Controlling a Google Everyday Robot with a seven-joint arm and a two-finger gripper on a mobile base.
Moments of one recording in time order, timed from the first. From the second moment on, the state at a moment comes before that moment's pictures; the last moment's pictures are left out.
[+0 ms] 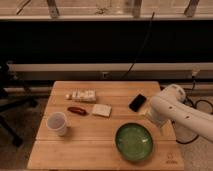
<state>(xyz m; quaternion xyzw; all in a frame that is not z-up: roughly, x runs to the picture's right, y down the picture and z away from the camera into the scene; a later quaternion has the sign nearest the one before) 0.242 0.192 0.736 -0.27 -0.10 -0.38 0.88</state>
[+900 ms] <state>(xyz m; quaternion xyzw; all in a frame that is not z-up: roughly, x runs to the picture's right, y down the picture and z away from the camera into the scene) 0.239 0.219 0.753 -0.26 -0.13 -0.45 0.85</state>
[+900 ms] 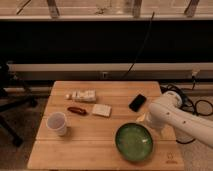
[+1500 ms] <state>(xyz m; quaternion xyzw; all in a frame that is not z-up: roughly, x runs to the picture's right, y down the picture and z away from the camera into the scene) 0.238 0.234 0.760 -0.26 -0.15 -0.48 0.83</state>
